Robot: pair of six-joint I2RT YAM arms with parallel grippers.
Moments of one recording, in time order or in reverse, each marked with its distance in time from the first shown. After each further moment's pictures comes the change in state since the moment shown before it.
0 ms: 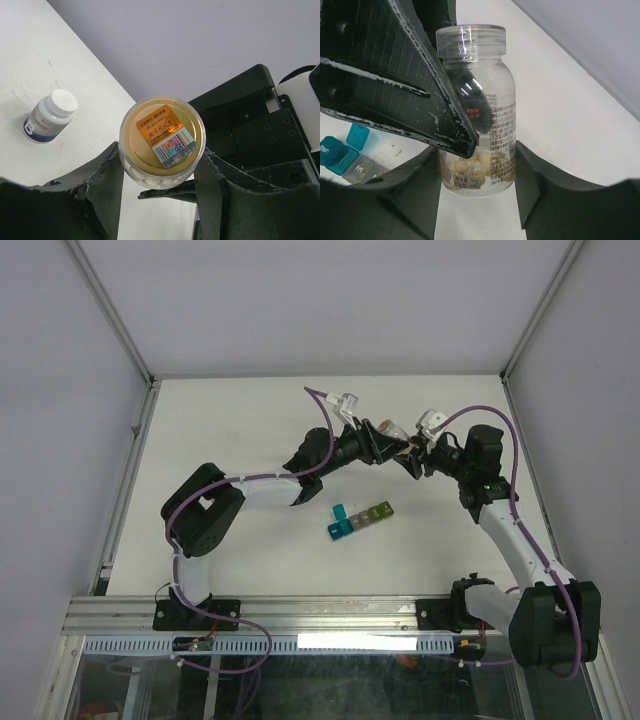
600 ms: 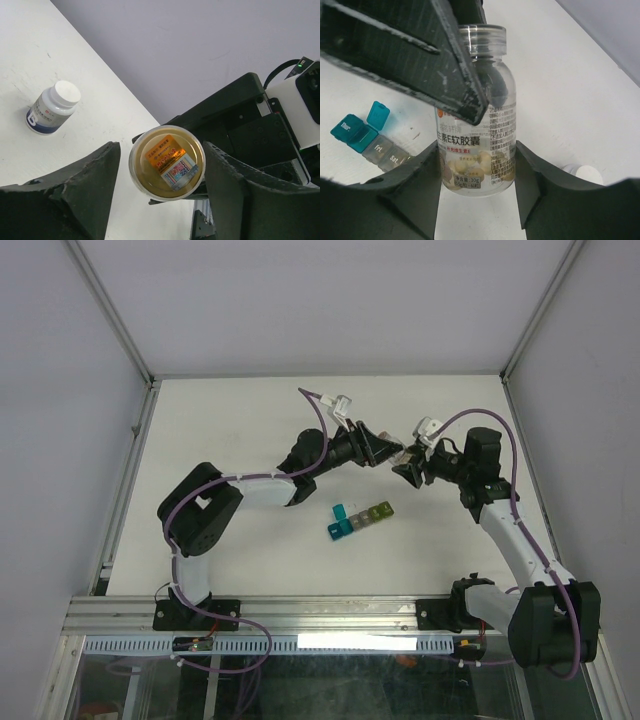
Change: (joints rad) left arm 0.040 -0.011 -0.055 0.045 0.063 -0.017; right arm -0.018 0.000 0.000 -0.114 -0.078 -0.076
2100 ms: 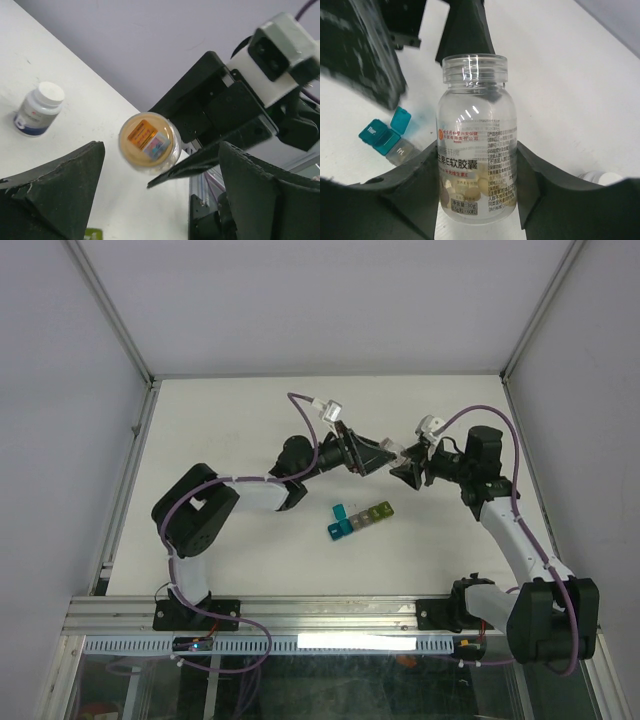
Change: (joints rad) left arm 0.019 -0.007 -0.050 0.124 0.101 -0.008; right arm -0.008 0.015 0.006 0.014 -0.072 0.077
